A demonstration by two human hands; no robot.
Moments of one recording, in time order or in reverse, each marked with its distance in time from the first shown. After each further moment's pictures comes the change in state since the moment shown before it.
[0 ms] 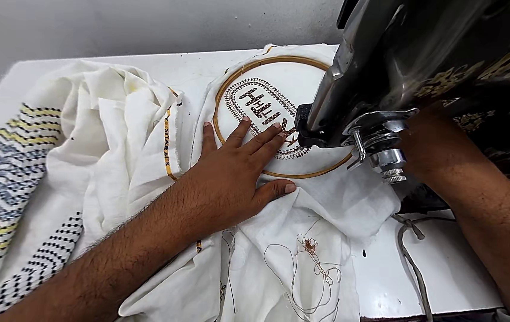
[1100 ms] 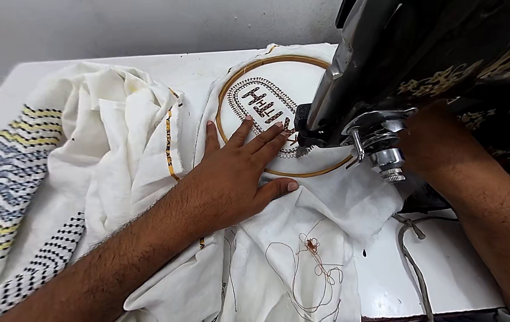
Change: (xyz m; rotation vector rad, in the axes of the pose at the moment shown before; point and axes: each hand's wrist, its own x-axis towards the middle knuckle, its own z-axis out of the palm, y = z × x) left_hand 0.003 0.000 0.003 -0.024 0.018 0.011; right_hand 0.003 0.000 -0.002 -0.006 -0.034 0.044
